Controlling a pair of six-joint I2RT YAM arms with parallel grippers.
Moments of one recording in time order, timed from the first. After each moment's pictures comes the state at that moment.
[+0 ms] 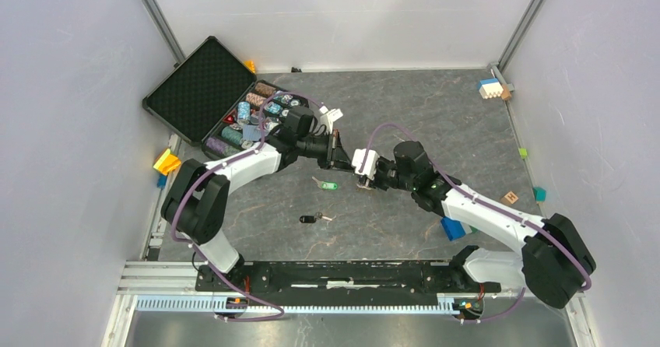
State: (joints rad) left arm -0.55 1.67 1.04 0.00 0.84 -0.59; right arm 0.69 1.21 0.66 0.07 -0.33 -0.60
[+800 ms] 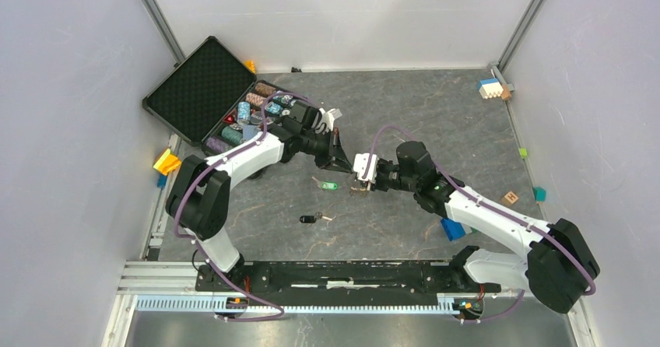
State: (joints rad) left arm -0.55 1.71 1.18 -0.33 0.76 -0.63; right arm 0.69 1.17 0.66 0.07 -0.43 -0.66
